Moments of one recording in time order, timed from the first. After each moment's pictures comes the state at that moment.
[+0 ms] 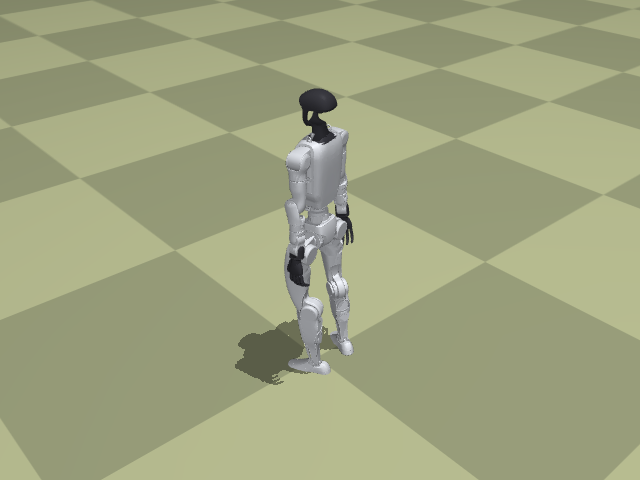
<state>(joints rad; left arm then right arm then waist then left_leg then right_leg) 0.08 0.10 -0.03 1.58 0.22 -0.01 0.07 -0.03 -0.15 -0.21 1.68 -0.61 0.00 0.10 0.02 0.02 -0.10 -0.03 0.00 0.25 0.01 -0.05 0.02 0.03 -0.12 -0.58 0.01 0.06 0.05</state>
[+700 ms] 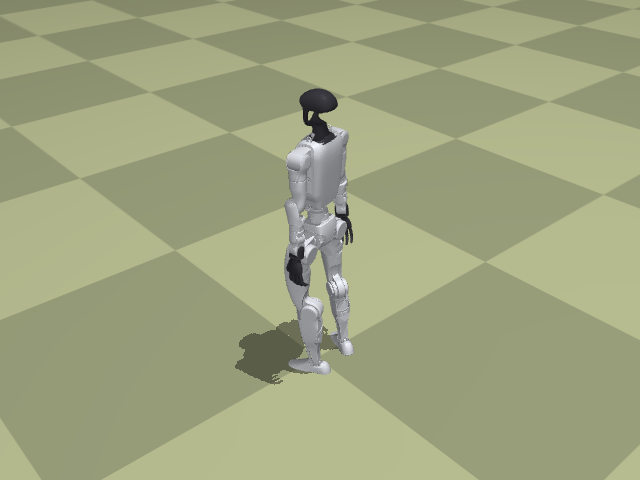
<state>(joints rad) 0.08 0.09 -0.03 1.58 0.22 -0.01 0.08 -0.03 -0.15 -0.21 1.68 -0.61 0.01 0.10 0.01 0.02 -0.11 -0.03 0.00 0.24 0.01 -0.05 0.02 0.03 -0.12 -0.59 0.01 0.06 0.05</state>
